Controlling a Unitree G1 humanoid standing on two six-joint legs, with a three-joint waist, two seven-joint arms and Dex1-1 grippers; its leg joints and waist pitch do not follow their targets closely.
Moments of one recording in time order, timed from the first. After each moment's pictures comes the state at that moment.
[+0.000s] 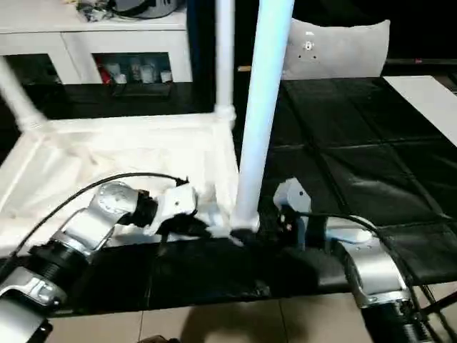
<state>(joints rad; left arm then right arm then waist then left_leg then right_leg) -0.59 0.38 -0.43 0.46 0.08 0.06 -1.28 -0.24 -0.49 0.10 0.12 0.27 0.22 1.17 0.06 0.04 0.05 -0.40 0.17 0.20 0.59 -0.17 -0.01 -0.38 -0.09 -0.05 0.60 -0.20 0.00</state>
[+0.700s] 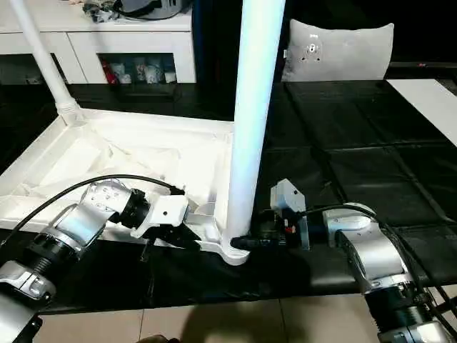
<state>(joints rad) -0.62 0.42 -0.46 0.51 0.08 -0.06 -1.38 -0.32 -0.54 0.17 0.16 0.29 0.23 1.32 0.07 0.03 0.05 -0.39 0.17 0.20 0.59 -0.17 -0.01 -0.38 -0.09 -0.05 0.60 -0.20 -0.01</state>
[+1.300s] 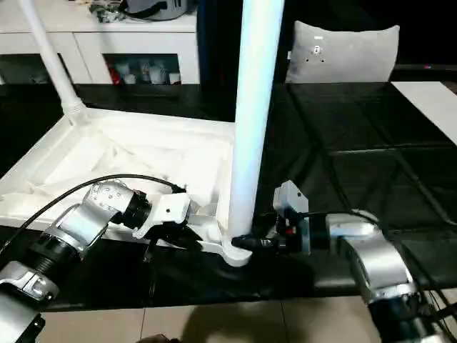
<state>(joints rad) -0.61 0.39 -0.42 0.47 0.07 0.14 -1.33 -0.24 -0.45 0.12 0.06 0.31 0.38 1.14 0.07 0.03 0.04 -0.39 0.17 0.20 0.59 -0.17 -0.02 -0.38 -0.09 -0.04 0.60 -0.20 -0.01</state>
